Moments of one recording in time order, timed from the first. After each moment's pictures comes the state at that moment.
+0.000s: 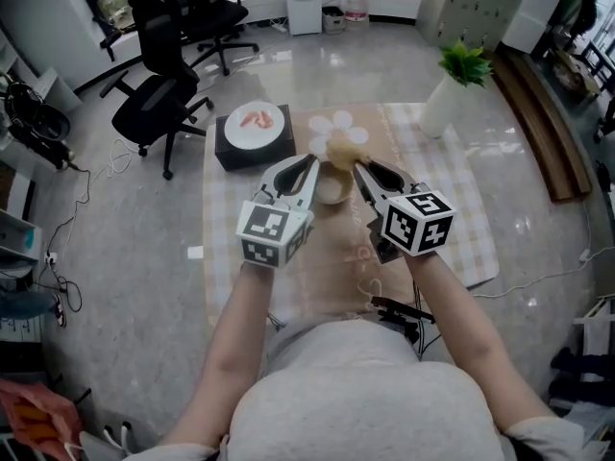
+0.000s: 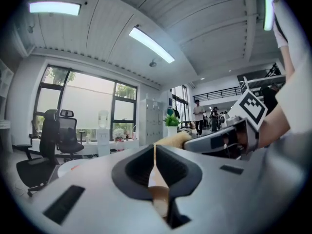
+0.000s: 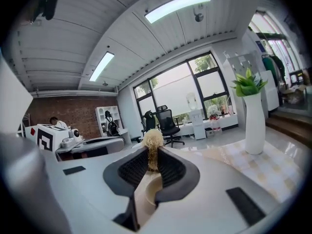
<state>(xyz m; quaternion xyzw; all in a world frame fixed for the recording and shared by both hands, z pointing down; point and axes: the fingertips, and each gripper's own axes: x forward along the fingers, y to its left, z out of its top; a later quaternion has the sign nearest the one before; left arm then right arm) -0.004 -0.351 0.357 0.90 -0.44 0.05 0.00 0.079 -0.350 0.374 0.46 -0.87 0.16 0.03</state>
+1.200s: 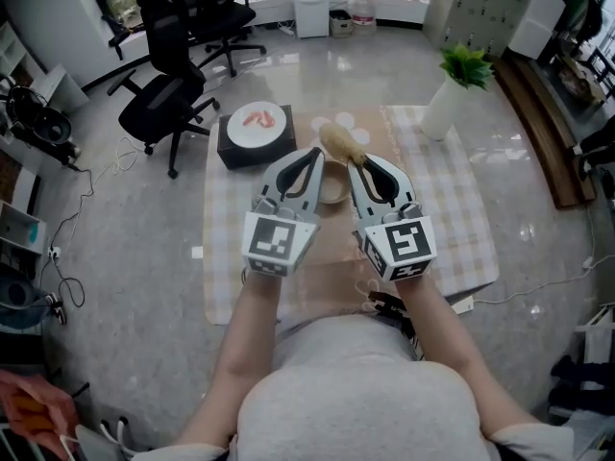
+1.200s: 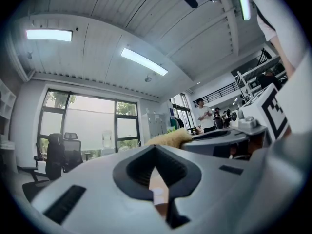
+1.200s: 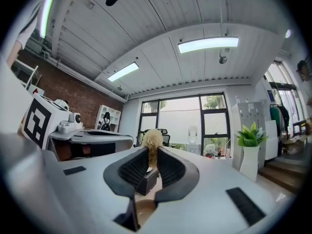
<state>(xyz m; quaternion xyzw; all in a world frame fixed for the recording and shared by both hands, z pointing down) 0.008 -0.330 0.317 0.88 -0.46 0.01 -0.11 0.063 -0.323 0.321 0.49 -0.87 -0.06 0.00</state>
